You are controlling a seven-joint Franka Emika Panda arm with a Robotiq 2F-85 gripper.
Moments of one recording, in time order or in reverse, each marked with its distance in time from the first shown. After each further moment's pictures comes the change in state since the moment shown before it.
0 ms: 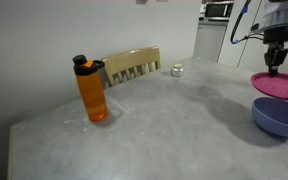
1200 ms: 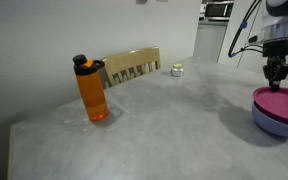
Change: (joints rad) arm 0.083 -0.032 0.003 -0.166 0.002 0.123 -0.011
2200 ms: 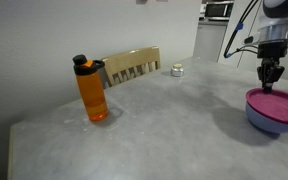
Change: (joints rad) arm 0.033 -0.001 0.007 -0.020 0.046 0.062 0.000
